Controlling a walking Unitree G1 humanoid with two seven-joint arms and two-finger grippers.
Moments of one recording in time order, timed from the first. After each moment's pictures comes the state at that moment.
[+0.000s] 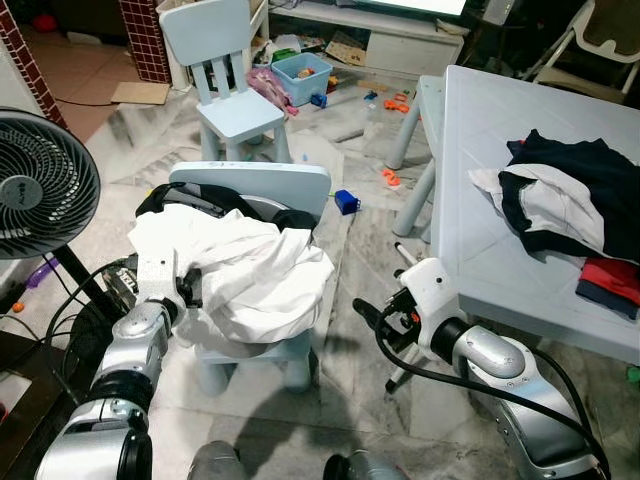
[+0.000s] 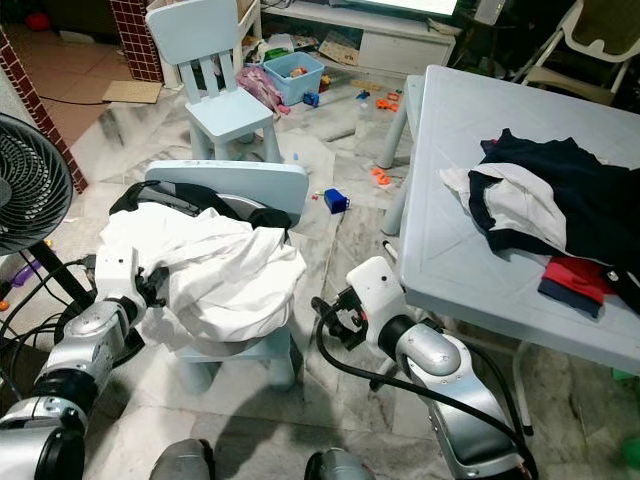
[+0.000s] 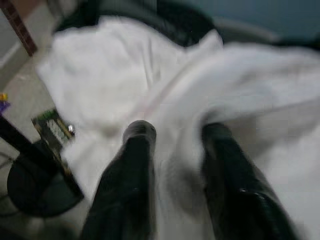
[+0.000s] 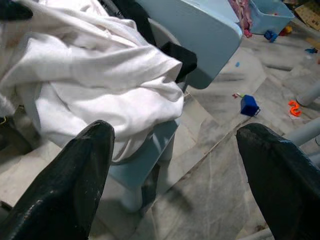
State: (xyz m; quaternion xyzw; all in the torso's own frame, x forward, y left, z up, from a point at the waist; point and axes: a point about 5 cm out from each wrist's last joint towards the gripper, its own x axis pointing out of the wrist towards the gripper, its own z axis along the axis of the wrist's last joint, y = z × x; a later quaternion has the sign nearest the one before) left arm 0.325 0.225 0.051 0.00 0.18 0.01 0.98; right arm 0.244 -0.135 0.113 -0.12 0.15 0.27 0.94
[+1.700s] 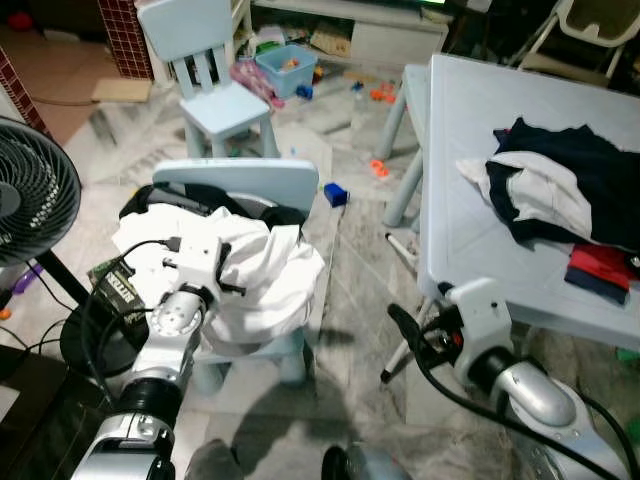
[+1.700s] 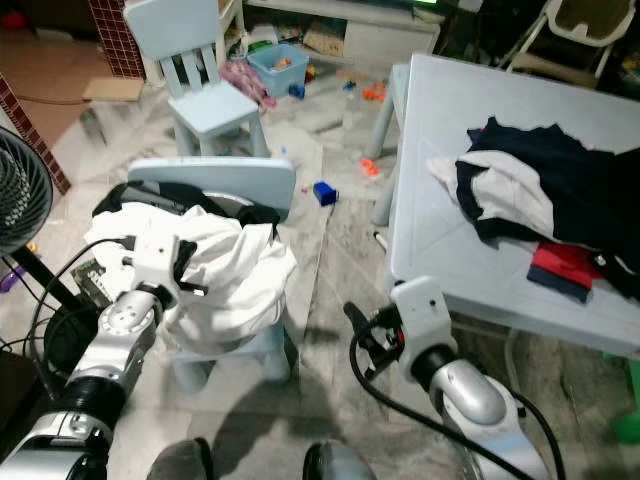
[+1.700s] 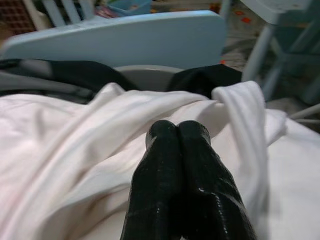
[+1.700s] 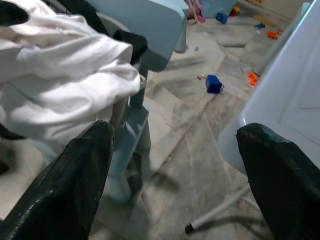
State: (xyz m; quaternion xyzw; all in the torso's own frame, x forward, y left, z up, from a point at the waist) left arm 0.326 0.167 0.064 0.06 0.11 -0.08 0.99; right arm 0.197 -0.165 0.125 -0.09 0.14 0.19 0.97
